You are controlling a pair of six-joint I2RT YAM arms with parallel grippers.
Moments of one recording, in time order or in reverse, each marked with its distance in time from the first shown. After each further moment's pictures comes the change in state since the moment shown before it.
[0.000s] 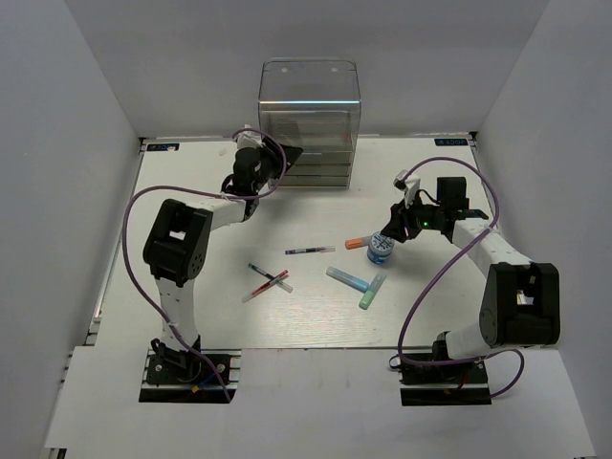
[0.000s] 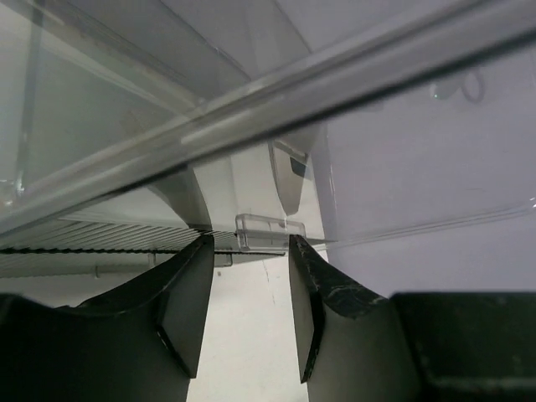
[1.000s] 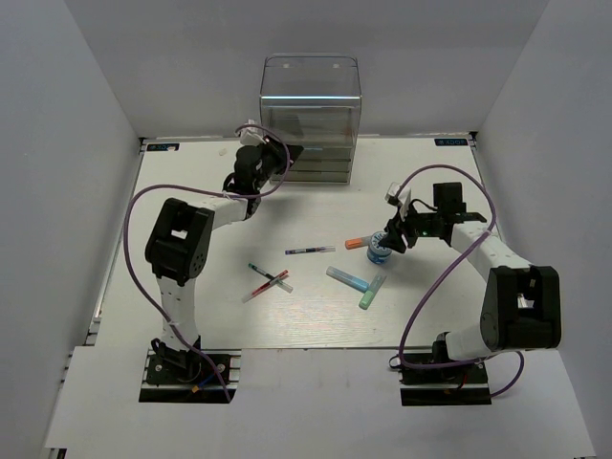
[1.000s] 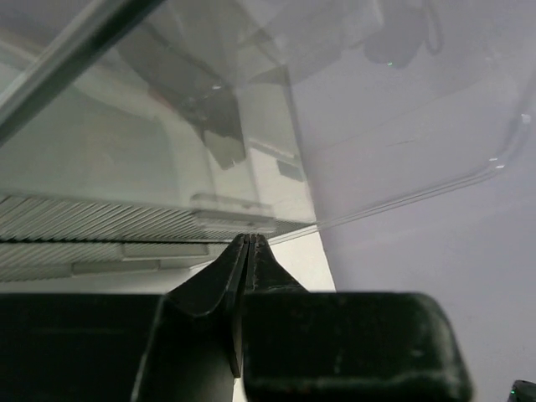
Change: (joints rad) left arm -0.007 0.031 0.034 0.055 0.027 0.053; right arm 0.015 -0.021 -0.029 -0.088 -0.090 -0.274
